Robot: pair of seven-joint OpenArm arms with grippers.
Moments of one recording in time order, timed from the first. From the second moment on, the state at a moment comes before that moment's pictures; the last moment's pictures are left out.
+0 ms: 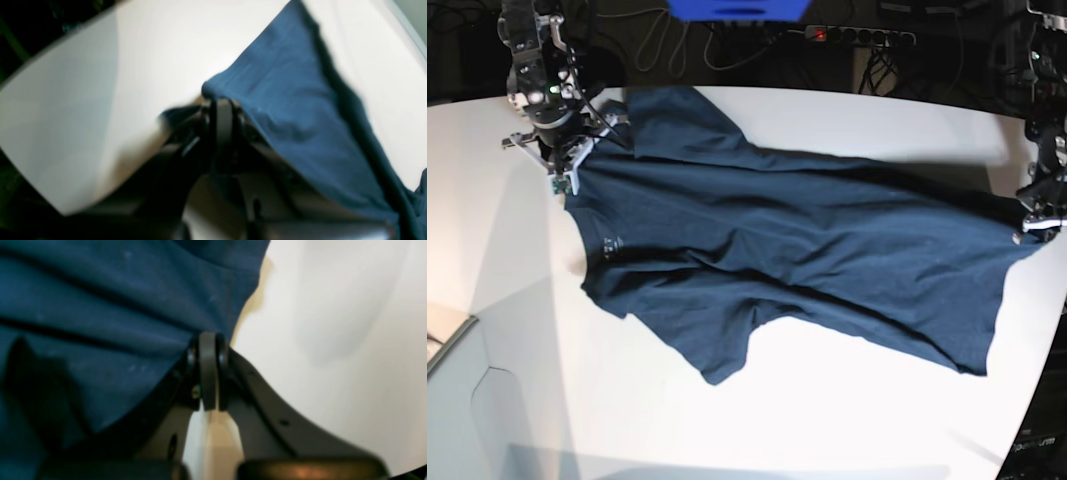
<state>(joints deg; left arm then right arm) 17.7 -30.6 -12.8 91.1 -55.9 21.3 13.8 -20.7 12.7 -0.8 87.4 0.1 0.1 -29.7</state>
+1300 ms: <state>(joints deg) 6.0 -29.0 -10.3 68.2 -55.9 21.3 14.0 -20.9 8.4 -0.6 87.6 -0.2 0.0 -28.6</state>
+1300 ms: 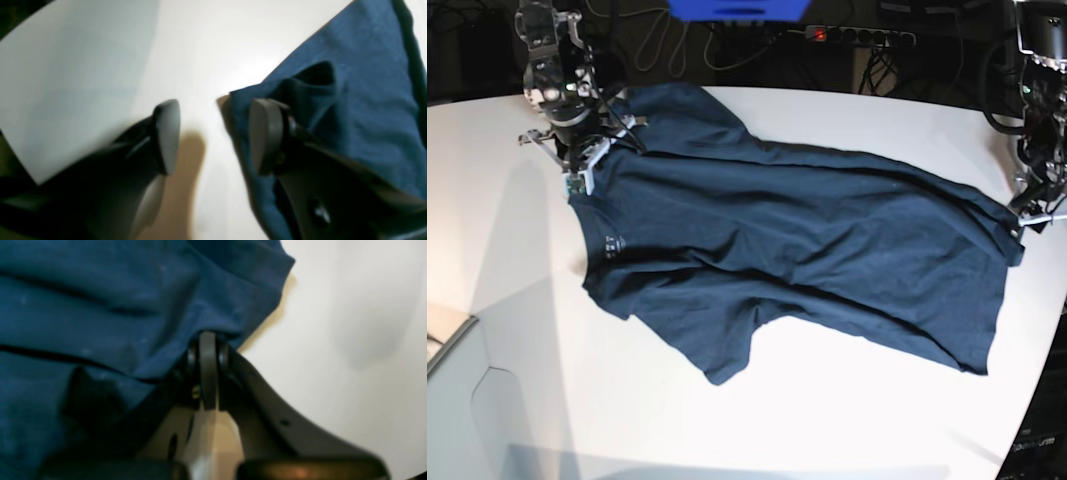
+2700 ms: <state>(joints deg) 2.3 -23.5 -4.2 65.2 -46.1 15.0 14.4 -20.7 8.5 -0.7 87.6 0.0 0.0 -28.8</state>
